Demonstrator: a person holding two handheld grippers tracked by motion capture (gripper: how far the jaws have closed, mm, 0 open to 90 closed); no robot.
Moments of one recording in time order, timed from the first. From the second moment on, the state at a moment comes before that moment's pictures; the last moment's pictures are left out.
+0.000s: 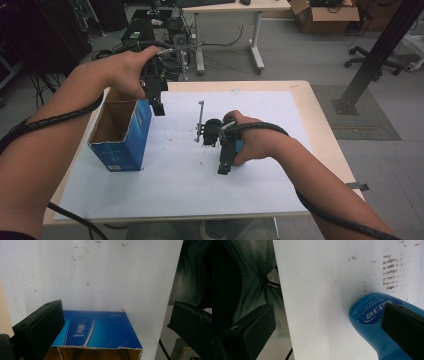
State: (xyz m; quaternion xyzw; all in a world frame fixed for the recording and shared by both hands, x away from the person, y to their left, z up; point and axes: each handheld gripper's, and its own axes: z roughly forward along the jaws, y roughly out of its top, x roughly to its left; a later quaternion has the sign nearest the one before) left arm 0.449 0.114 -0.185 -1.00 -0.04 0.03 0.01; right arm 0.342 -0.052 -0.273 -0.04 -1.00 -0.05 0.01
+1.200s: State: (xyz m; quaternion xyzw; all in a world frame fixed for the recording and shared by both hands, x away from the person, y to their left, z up) left arm 0.430 0.113 -0.201 -1.00 -0.05 0.04 -0.01; right arm 0.304 -0.111 -0.310 -0.05 -1.00 -0.06 0.03
